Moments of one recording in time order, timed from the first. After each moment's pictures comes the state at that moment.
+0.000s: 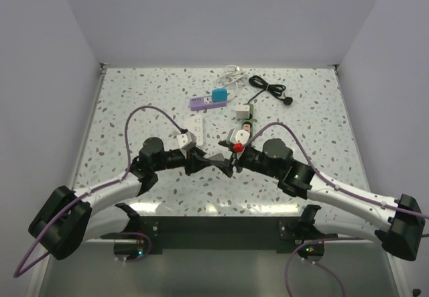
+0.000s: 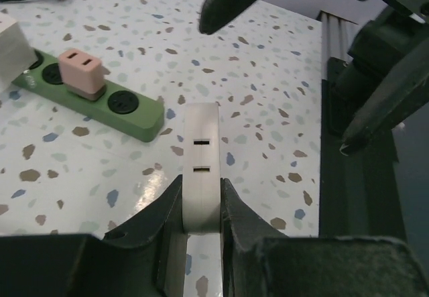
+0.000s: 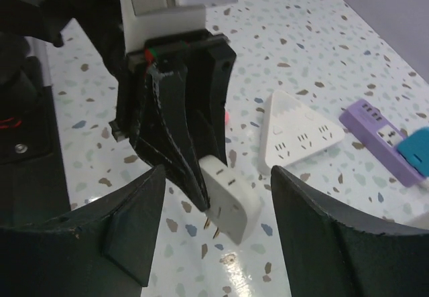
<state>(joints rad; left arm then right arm) -0.59 1.14 0.35 0.66 0.65 -0.15 0.98 0.98 0.63 0.21 -0.09 -0.12</state>
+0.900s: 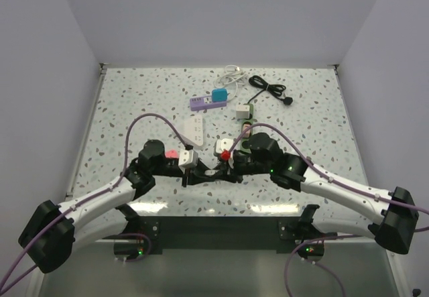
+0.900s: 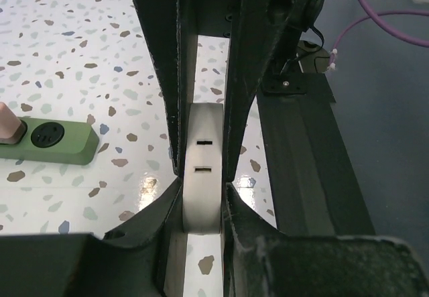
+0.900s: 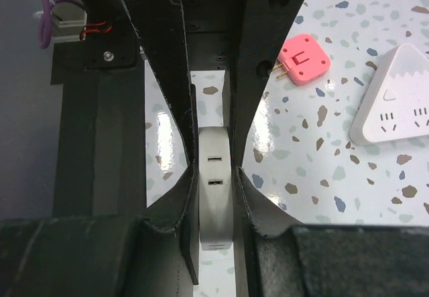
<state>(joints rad) -0.67 0.98 0.39 0.40 0.90 0.08 0.96 1.08 0.78 -0.14 -0.45 -0.20</state>
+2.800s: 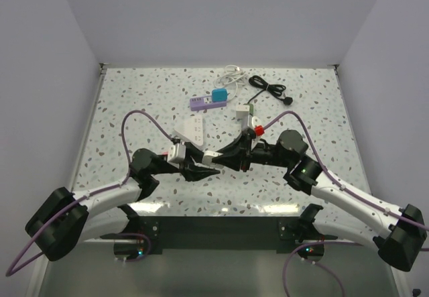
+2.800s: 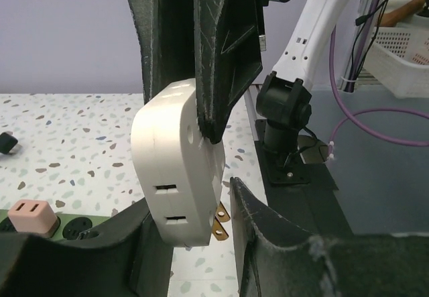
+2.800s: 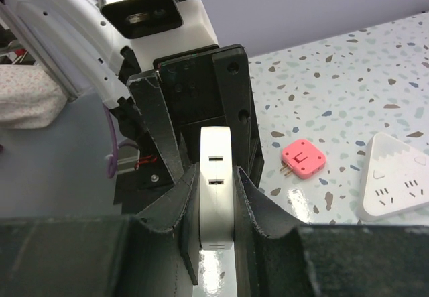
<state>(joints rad) -0.69 1.10 0.31 1.11 0.85 -0.25 0.82 0.94 0.68 0.30 -0.58 0.22</state>
